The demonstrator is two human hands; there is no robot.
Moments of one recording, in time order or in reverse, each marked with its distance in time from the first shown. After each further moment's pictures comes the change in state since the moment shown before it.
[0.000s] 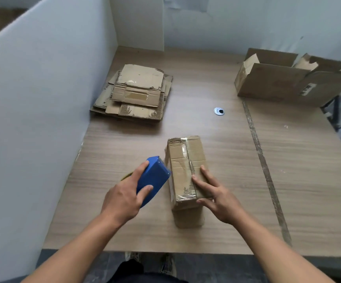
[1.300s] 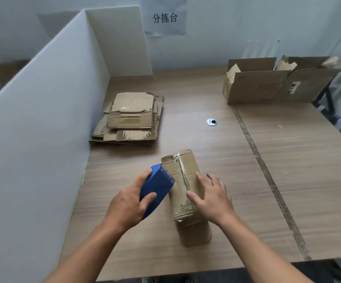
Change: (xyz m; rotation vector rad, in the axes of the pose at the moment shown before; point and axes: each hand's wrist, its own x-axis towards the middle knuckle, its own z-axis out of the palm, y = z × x) left_hand 0.025 0.030 -0.025 0.038 -0.026 0.074; right_hand 0.020 -0.050 -0.007 -0.010 0.240 0.388
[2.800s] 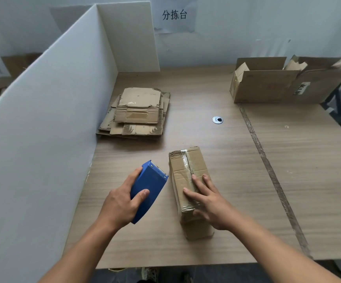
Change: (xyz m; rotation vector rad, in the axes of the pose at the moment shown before) left_hand -0.023 -0.026 -0.006 -0.181 0.066 -0.053; right_hand -0.001 0.031 0.017 -0.244 -0.272 -0.480
